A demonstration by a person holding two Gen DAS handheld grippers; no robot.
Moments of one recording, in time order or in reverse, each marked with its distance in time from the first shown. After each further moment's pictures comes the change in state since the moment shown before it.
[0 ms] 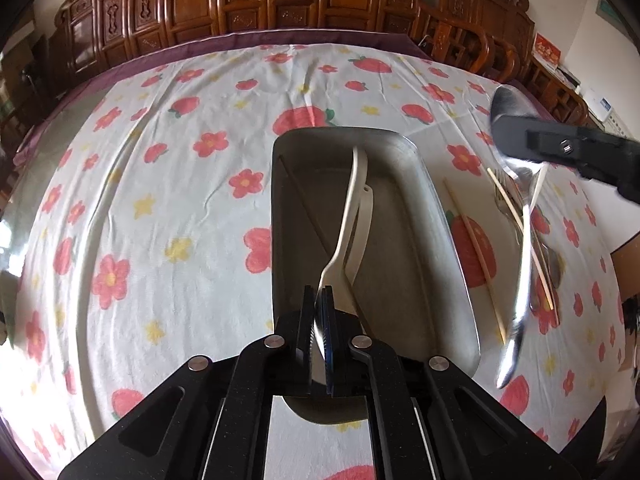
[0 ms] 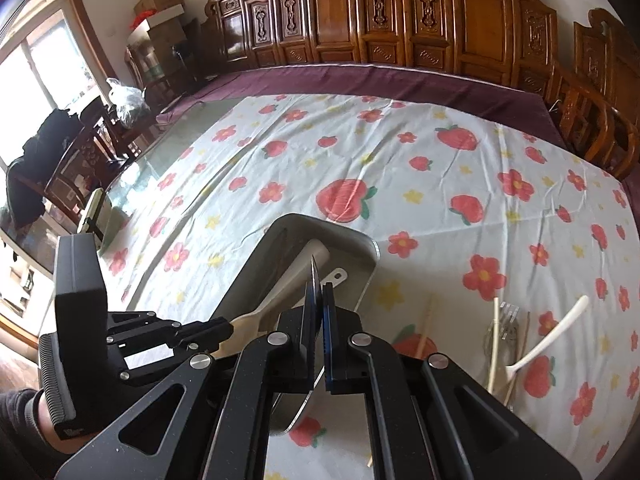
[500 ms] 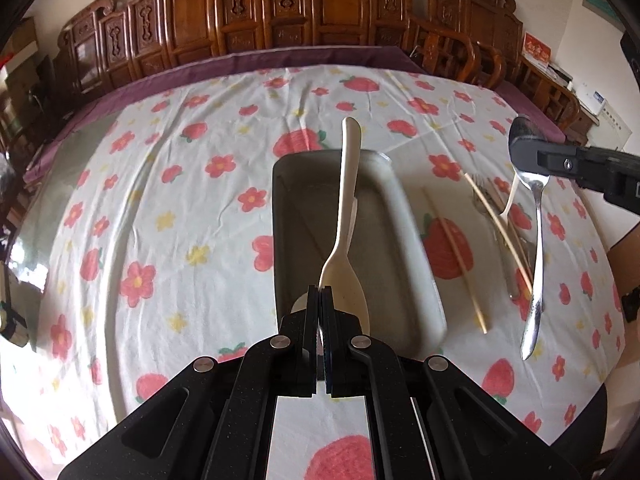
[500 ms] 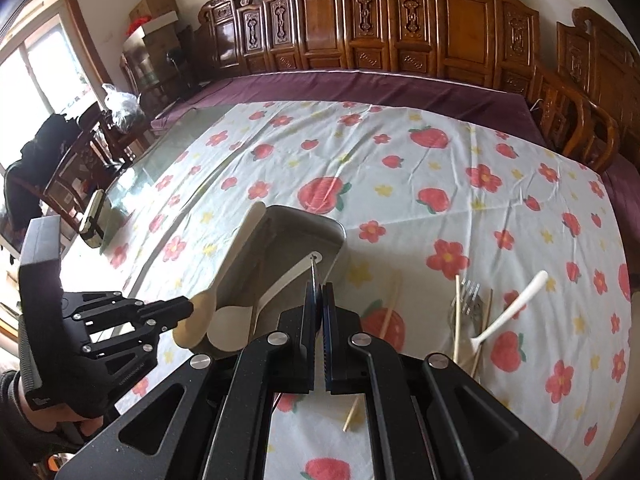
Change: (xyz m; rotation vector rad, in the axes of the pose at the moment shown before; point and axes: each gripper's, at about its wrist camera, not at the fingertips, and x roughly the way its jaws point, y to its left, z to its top) left arm -0.039 -0.012 -0.007 0.038 -0.039 0.025; right arm -0.045 -0.020 -0.017 0.018 -0.021 -0.031
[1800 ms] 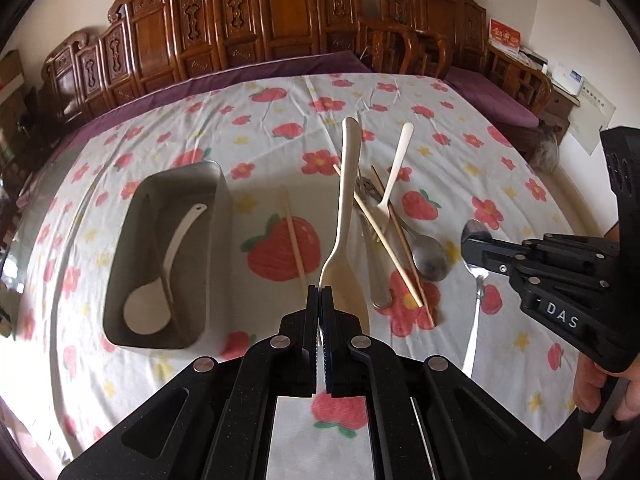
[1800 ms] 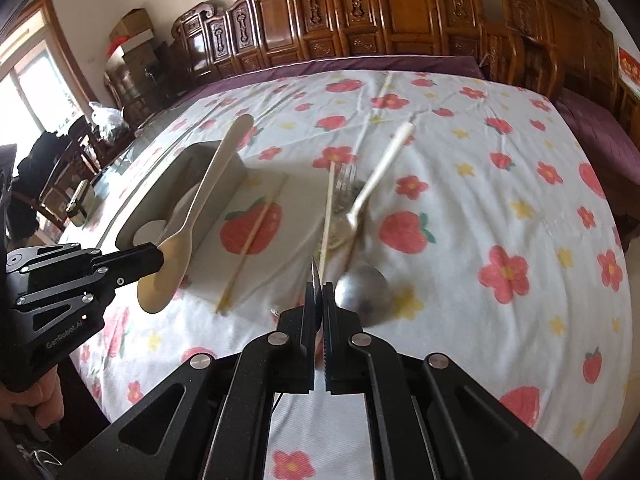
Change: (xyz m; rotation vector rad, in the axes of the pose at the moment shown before) left arm -0.009 -0.175 -0.015 0.059 -0.062 0.008; right arm -0.036 -0.130 -0.139 0.086 -0.038 -0.001
